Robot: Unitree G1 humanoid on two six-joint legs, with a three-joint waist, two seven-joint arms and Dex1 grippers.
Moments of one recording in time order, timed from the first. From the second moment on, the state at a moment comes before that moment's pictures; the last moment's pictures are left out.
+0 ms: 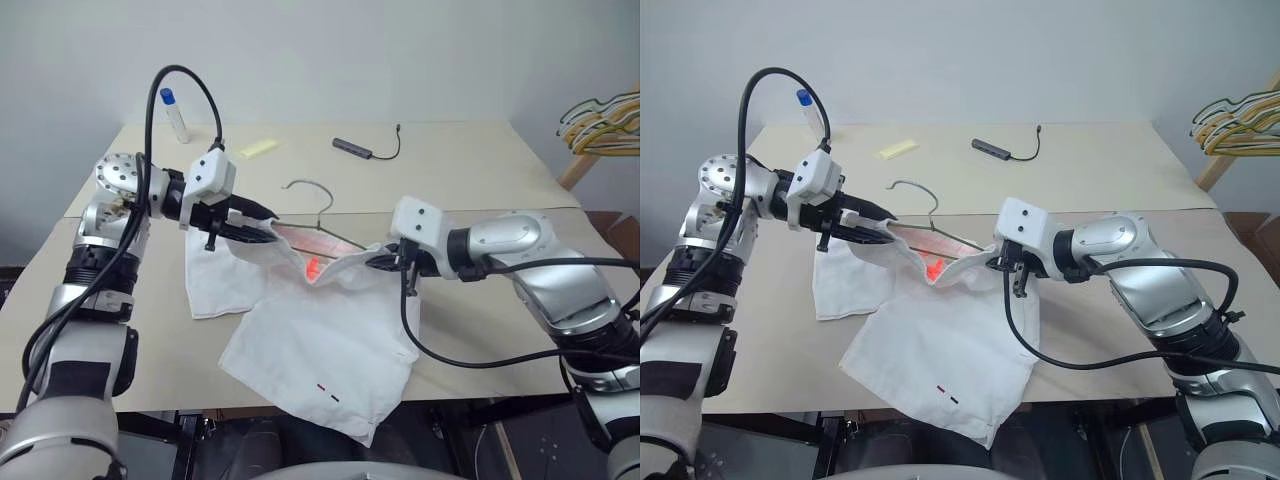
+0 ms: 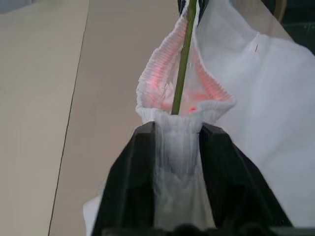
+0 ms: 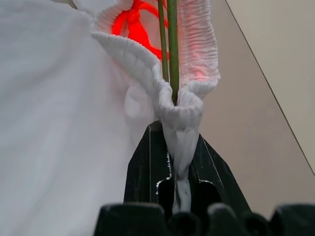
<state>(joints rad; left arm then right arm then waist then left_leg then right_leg) -0.92 0.67 -0.16 0.59 -0.24 0.00 -1.59 -0.64 -0.80 0.33 -0.37 0.26 0.83 0.95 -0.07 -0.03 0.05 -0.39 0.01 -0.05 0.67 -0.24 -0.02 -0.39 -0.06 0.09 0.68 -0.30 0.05</state>
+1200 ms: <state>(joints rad) -0.67 0.45 0.04 0.11 -0.49 0.29 -1.12 -0.42 -0.85 -0.47 -0.22 0.16 1.55 0.32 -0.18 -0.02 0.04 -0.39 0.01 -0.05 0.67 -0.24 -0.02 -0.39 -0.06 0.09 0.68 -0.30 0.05</state>
